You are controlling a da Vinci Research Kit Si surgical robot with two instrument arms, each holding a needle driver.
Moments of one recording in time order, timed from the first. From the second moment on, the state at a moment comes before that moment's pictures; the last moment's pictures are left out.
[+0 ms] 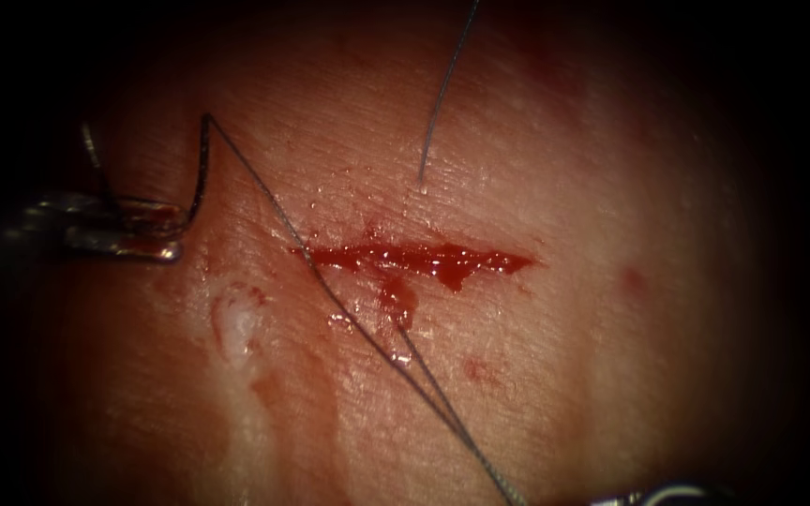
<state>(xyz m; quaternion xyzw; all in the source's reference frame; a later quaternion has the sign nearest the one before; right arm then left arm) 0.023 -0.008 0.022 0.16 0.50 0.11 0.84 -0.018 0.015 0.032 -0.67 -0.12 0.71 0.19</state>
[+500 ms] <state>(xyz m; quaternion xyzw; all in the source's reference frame) 0.023 -0.005 0.023 0.13 0.52 0.13 0.83 -0.009 0.018 0.032 -0.66 -0.09 0.70 0.25</state>
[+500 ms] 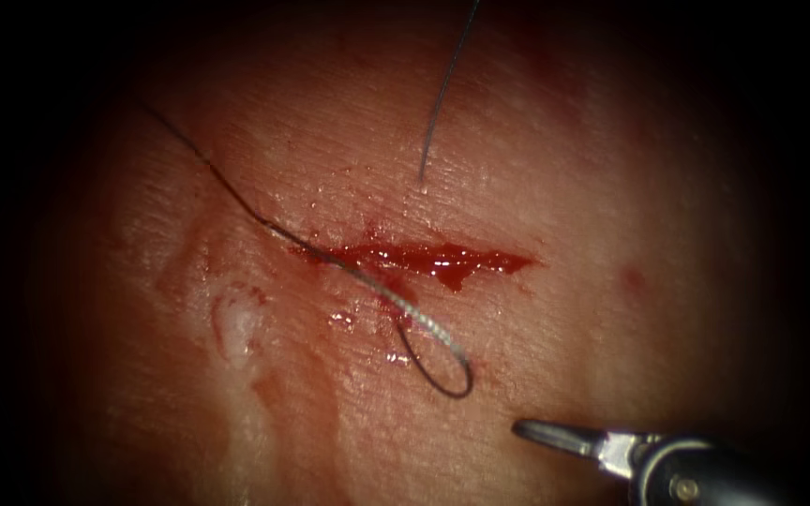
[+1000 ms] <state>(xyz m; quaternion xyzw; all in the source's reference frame) 0.028 -0.002 0.029 0.08 0.51 0.16 0.84 -0.012 0.017 0.033 -0.68 -0.09 0.69 0.23</state>
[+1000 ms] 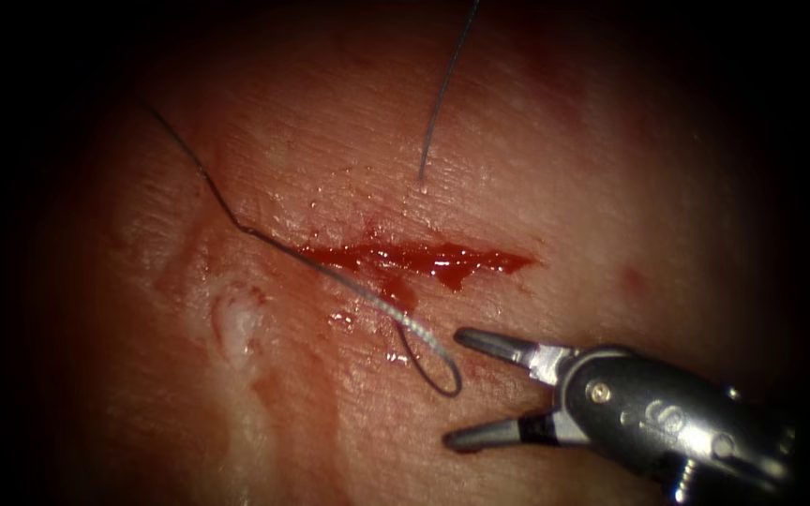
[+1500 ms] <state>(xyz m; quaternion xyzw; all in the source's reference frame) 0.032 -0.002 0.034 0.09 0.50 0.14 0.85 -0.014 0.015 0.034 -0.69 -0.09 0.69 0.23</state>
